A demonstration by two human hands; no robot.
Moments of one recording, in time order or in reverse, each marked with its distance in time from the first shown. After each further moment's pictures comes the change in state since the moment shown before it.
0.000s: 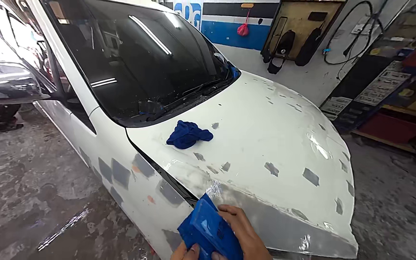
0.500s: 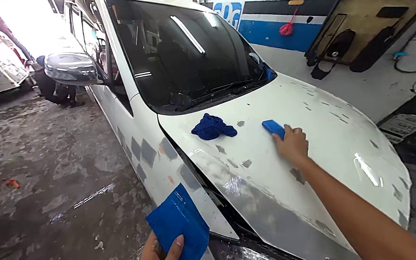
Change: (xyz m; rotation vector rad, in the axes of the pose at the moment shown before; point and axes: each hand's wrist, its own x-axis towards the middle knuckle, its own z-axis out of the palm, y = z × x) left_hand -0.055 0.029 -0.027 0.105 0.361 0.053; right_hand 0.217 0.166 -0.148 -0.652 0.325 0.290
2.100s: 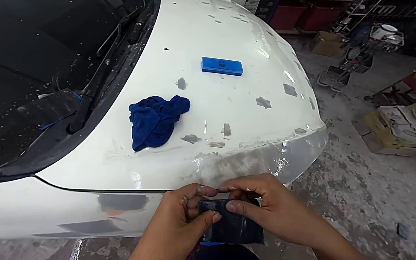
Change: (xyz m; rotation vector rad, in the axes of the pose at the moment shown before) left_hand 0.280 -0.002 0.008 0.238 -1.280 -0.267; right_hand -0.233 -0.196 0.008 0.702 -0.290 0.219
